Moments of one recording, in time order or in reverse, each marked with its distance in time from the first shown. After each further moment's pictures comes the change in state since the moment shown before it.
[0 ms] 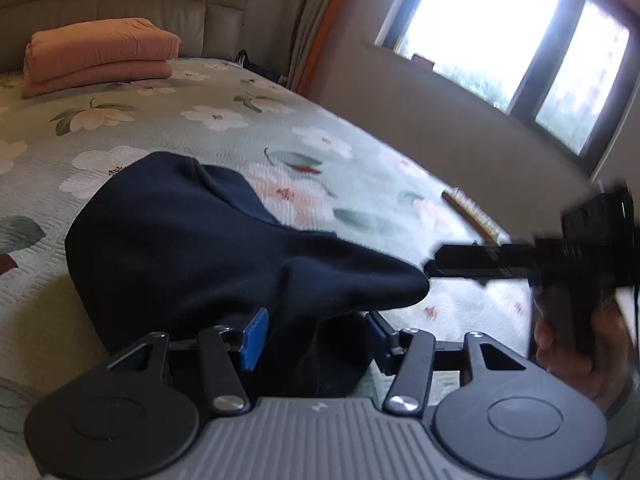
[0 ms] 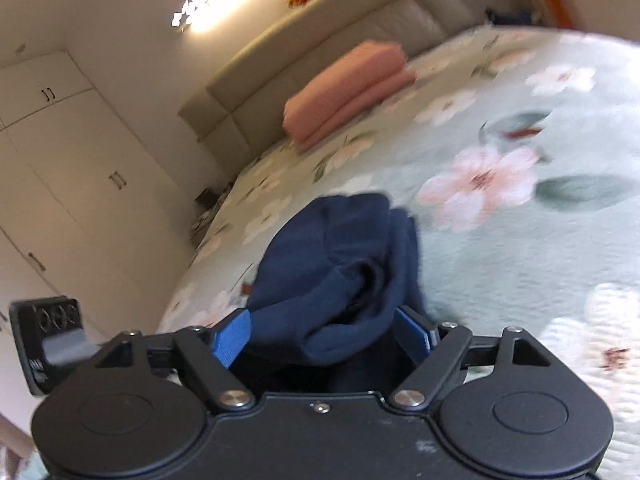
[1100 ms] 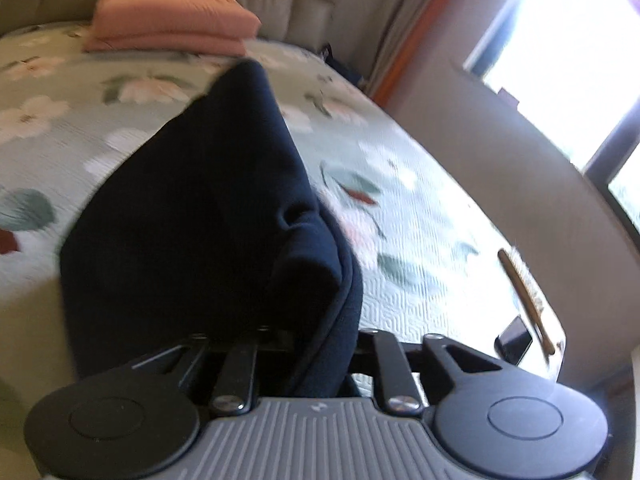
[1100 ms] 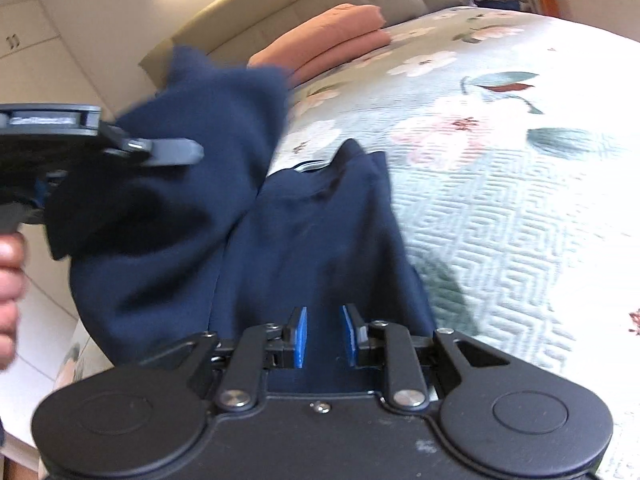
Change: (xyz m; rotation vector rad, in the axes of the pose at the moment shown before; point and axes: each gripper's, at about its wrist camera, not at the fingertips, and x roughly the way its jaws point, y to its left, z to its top) left arm 0.073 -0.010 0.080 -0.261 0.014 0.135; right arm 0.050 -0.011 -0.054 -0.057 0.022 -0.196
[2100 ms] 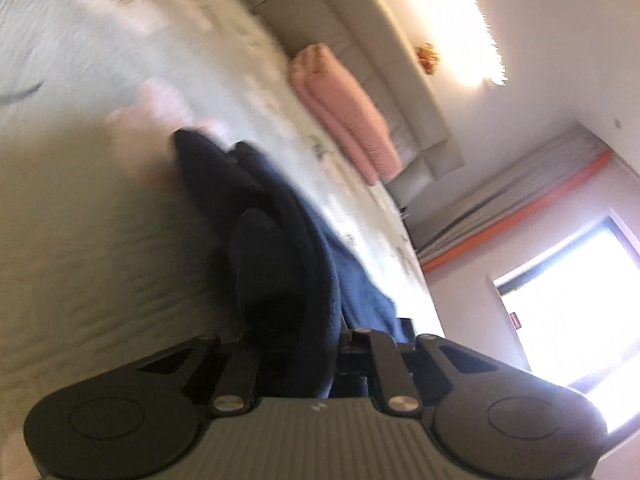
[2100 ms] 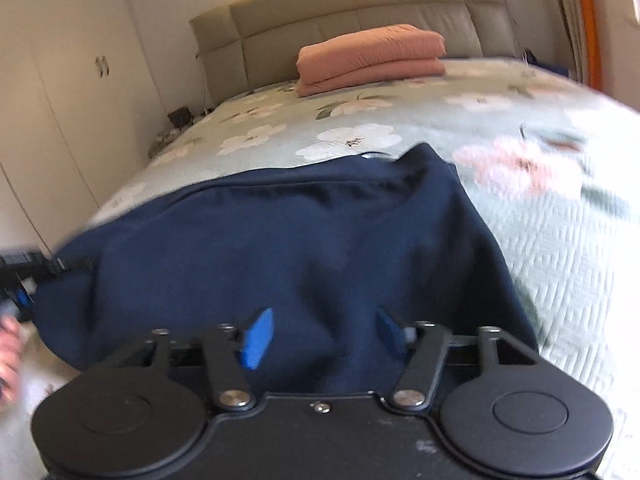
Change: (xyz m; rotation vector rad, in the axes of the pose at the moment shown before) left arm -0.175 0.318 -0.176 -0.589 -0.411 -0.119; right arm 0.022 0.099 -0.044 -0.320 -0.031 -0.065
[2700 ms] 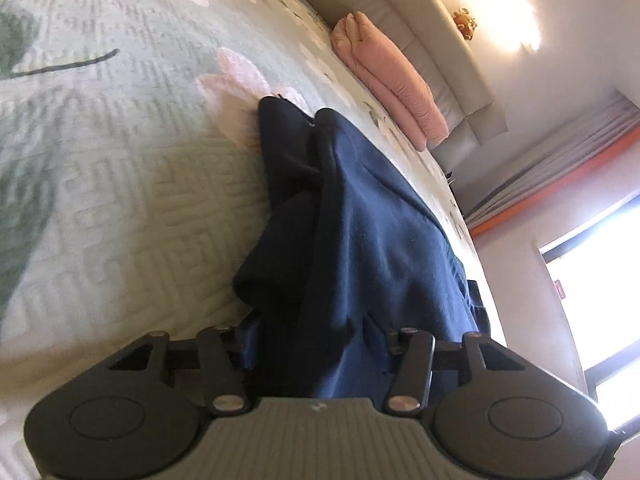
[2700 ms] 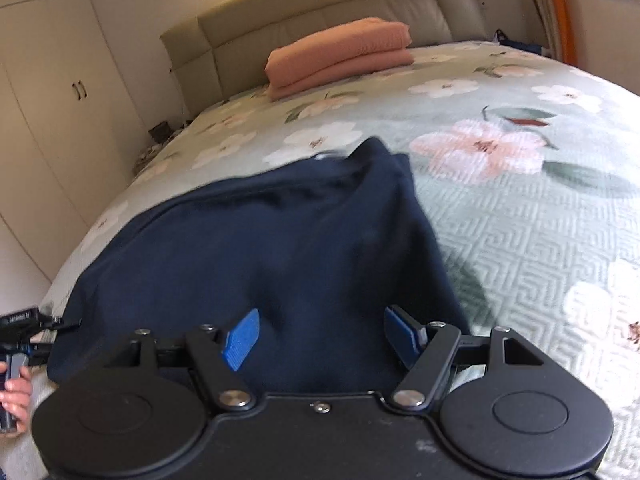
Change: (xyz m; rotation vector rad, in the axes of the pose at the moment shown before) left arm -0.009 0.057 -0.008 0.003 0.108 0.138; right arm -0.015 -0.051 -0.007 0.128 0.019 0.004
